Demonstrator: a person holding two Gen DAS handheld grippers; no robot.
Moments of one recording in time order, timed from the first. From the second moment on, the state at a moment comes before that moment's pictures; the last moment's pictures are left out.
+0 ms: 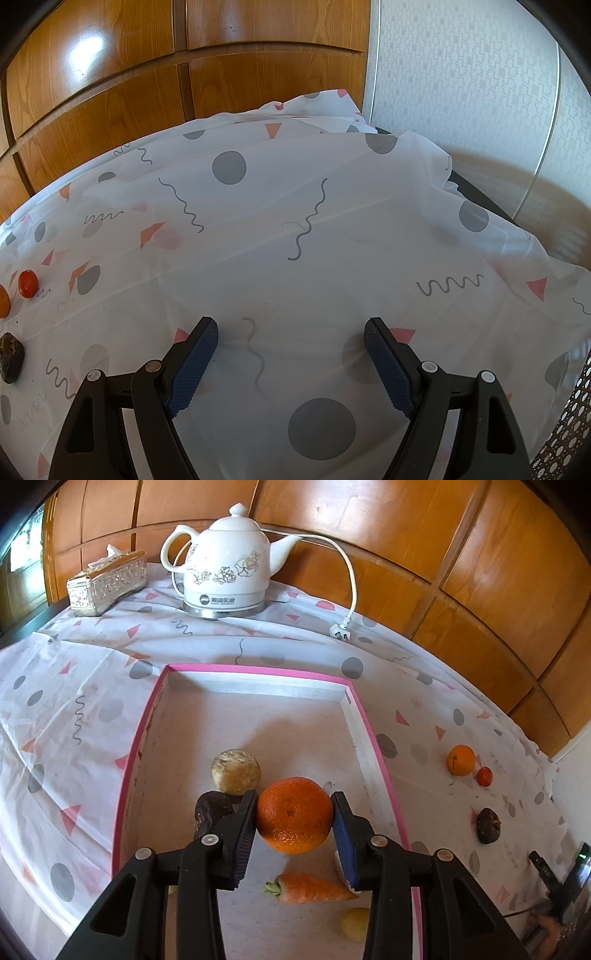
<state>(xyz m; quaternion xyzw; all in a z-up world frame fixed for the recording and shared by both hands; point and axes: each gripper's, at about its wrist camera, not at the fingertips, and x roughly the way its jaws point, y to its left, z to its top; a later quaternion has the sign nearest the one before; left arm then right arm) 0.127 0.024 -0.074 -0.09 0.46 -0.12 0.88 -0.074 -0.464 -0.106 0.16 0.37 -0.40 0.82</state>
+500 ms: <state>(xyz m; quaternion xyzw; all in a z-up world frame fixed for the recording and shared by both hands) 0.098 0.025 -0.061 -0.07 0.44 -0.09 0.89 -0.074 -0.464 -0.107 0.16 0.37 -0.40 0.82</state>
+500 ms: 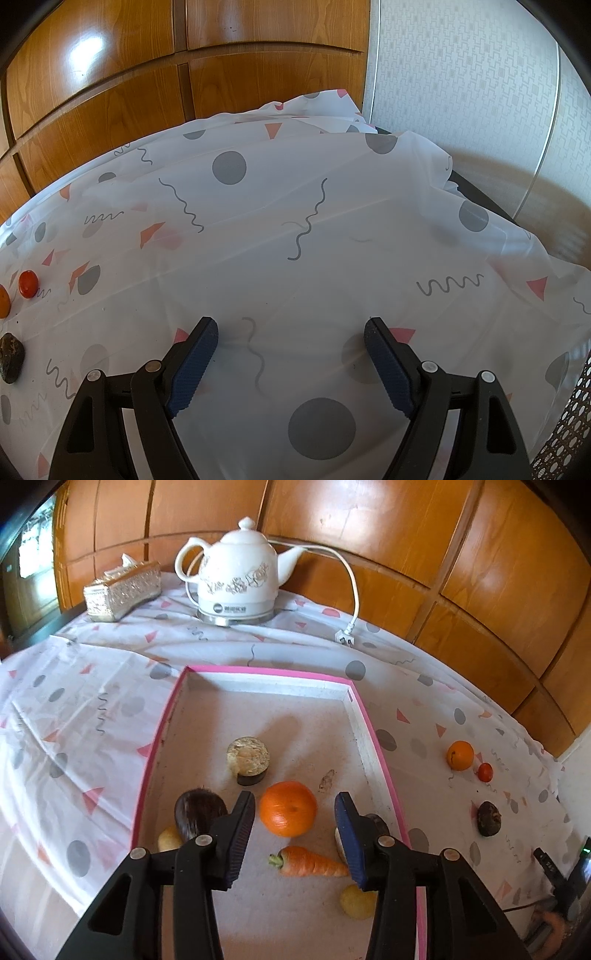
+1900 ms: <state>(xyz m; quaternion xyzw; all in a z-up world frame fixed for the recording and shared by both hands) 0.059 0.072 -0.058 -0.10 0.41 -0.03 0.90 -0.045 -0.443 -0.083 0.15 0.40 -0.34 0.84</state>
